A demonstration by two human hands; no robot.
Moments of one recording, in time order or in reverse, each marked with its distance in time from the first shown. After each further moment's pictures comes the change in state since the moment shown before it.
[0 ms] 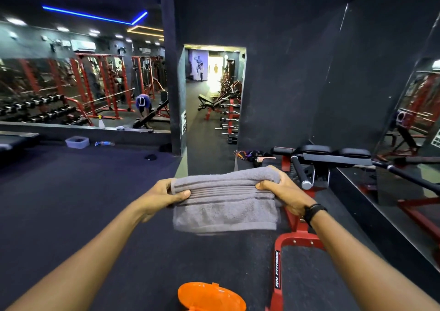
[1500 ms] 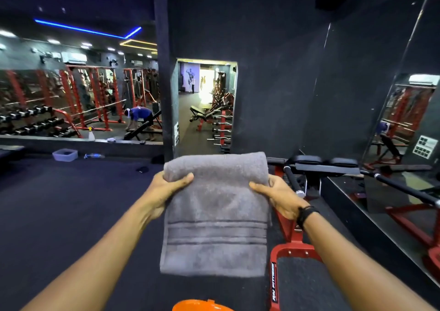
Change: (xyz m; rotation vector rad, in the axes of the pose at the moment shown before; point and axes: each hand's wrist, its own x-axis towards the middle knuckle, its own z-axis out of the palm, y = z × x) left_hand 0.010 0.037 0.000 -0.456 0.137 0.066; right_hand 0.008 -0.016 0.013 0.194 0.033 0.069
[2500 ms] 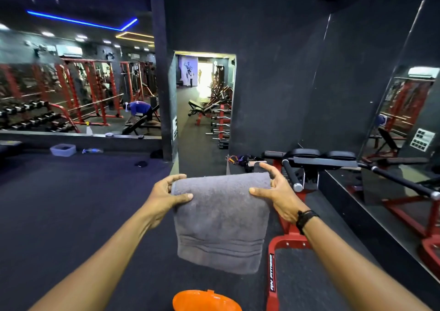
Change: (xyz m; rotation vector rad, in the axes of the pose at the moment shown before) left_hand -0.008 -0.036 -0.008 0.331 0.024 0.010; right_hand -0.013 0.024 -0.007 -0.051 0.051 -0.089
